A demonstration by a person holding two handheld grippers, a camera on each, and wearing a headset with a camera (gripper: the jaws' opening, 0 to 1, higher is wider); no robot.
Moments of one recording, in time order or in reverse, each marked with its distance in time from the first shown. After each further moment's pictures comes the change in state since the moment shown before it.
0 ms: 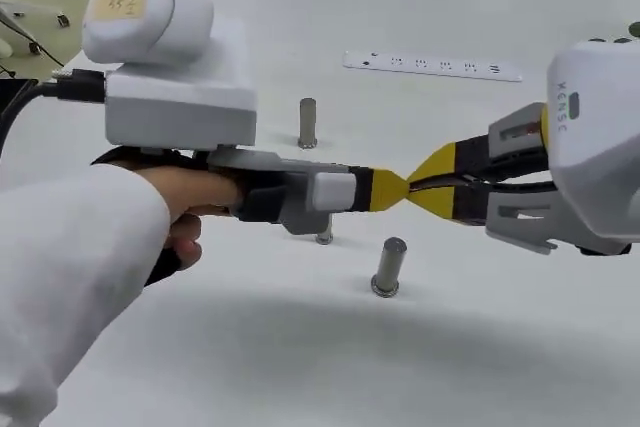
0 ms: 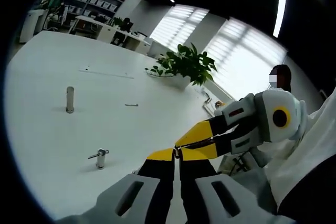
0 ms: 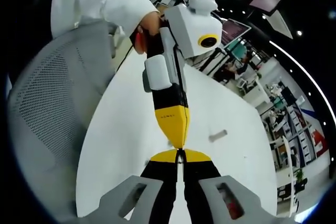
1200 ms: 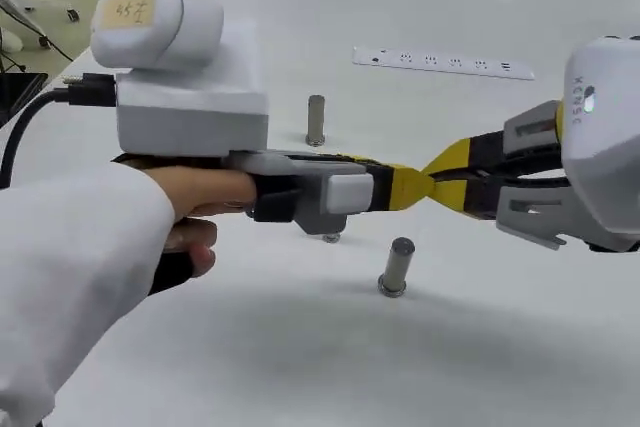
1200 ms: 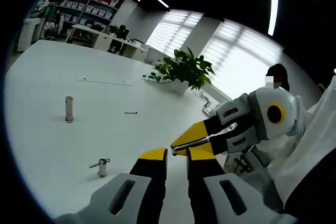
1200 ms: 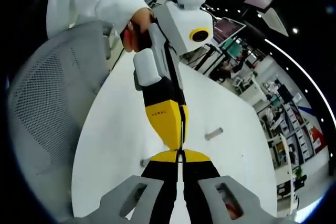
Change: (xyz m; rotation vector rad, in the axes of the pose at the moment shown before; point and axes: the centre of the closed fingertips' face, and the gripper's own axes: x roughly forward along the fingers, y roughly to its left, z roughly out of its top) left arm 0.004 -0.003 0.008 0.050 -0.053 -0.009; right arm 0.003 -0.011 -0.005 0.009 -0.012 -0.036
